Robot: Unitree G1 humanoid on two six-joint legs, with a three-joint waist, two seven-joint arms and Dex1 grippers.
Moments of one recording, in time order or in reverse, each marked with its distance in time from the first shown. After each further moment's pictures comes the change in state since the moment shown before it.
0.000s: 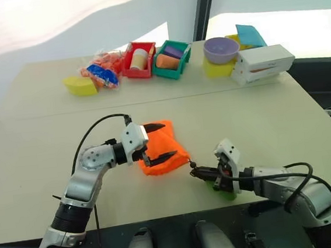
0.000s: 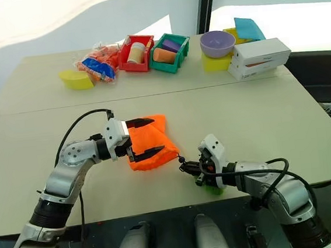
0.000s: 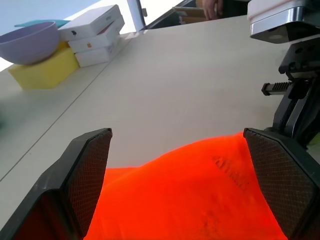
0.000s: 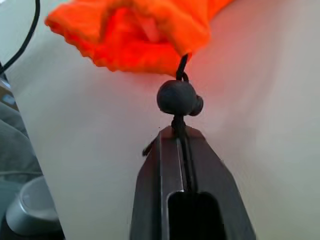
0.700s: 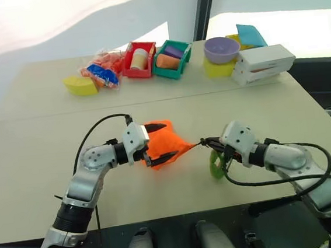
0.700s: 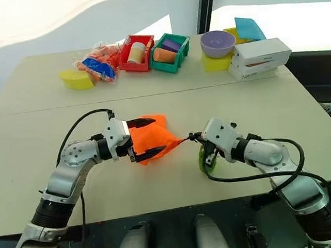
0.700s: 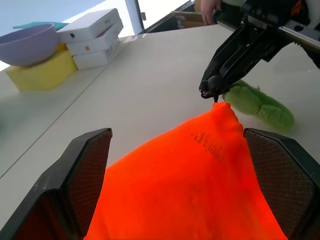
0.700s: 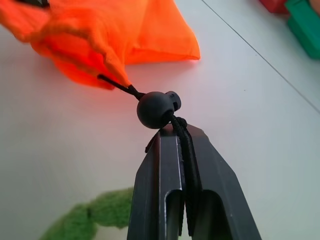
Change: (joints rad) left arm -0.015 -0.024 0.000 0.001 -0.029 0.033 -0.008; right arm -0.074 -0.165 0.065 0.005 -0.452 -0.459 -0.016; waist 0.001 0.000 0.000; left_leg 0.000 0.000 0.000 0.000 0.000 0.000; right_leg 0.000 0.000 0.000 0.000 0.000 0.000
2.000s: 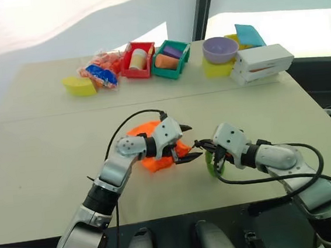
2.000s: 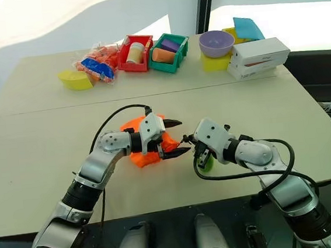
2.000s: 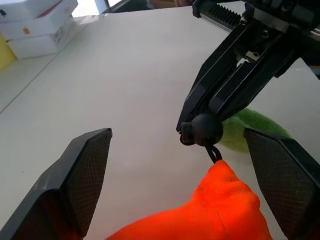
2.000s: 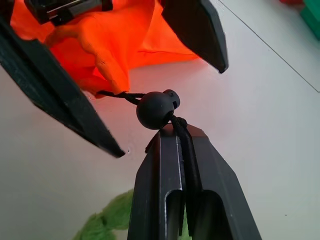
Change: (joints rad) left arm -0.172 -0.152 -0.163 0.140 0.140 0.122 0.009; right arm -0.041 0.093 0.009 -0.103 -0.006 0.252 0.017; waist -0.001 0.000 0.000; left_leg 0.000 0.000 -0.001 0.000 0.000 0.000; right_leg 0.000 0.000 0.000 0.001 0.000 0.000
